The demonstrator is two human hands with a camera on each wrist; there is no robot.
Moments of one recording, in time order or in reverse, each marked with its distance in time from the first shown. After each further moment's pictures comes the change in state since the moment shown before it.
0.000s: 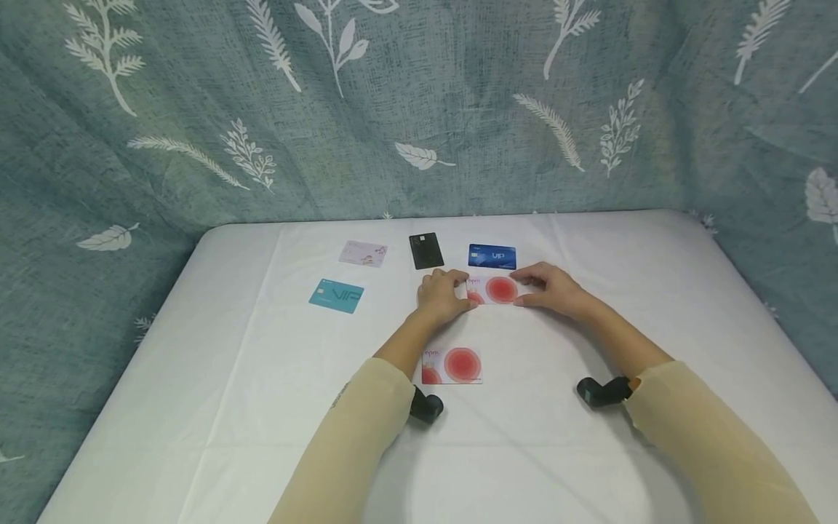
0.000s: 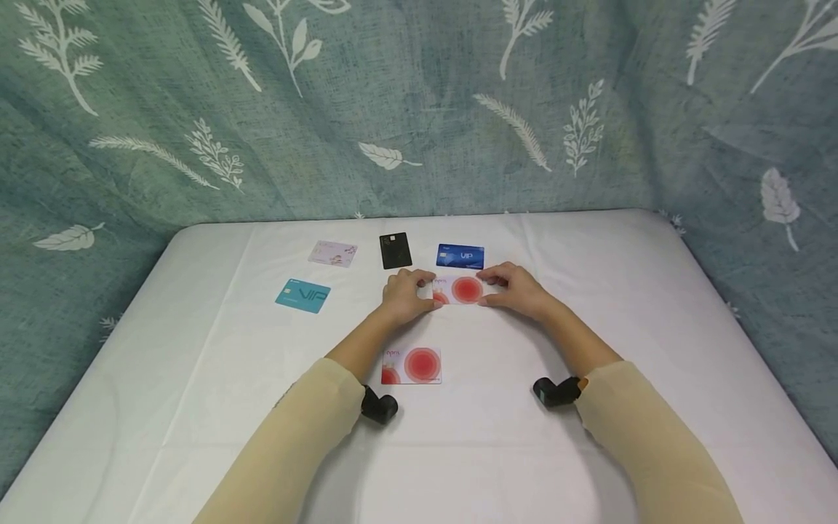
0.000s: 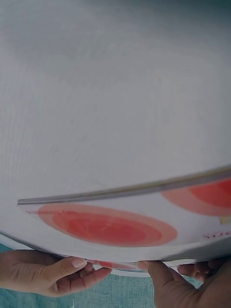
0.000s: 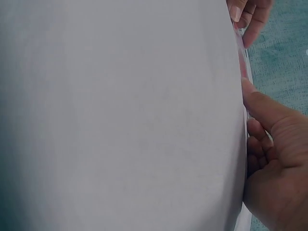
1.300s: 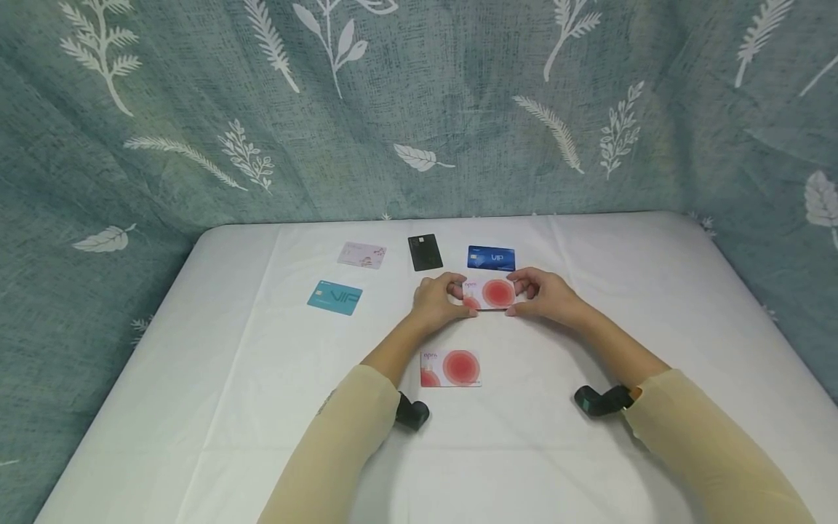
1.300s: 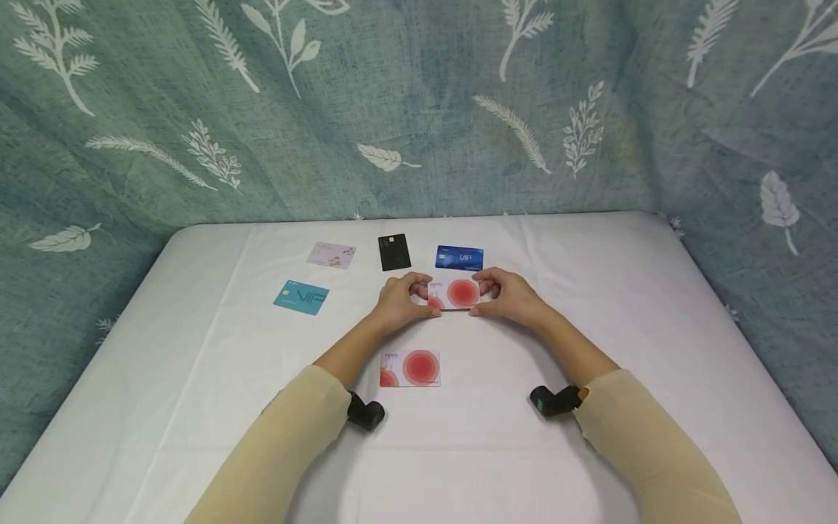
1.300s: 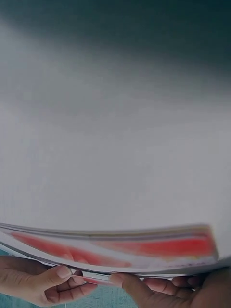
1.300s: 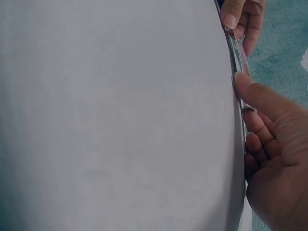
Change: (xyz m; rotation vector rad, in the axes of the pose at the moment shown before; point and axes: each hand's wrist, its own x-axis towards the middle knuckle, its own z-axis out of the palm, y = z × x) left_hand -0.003 -0.018 -0.001 -0.251 0.016 0.079; right_hand -0.004 -0.012 0.011 0.064 0.069 0.030
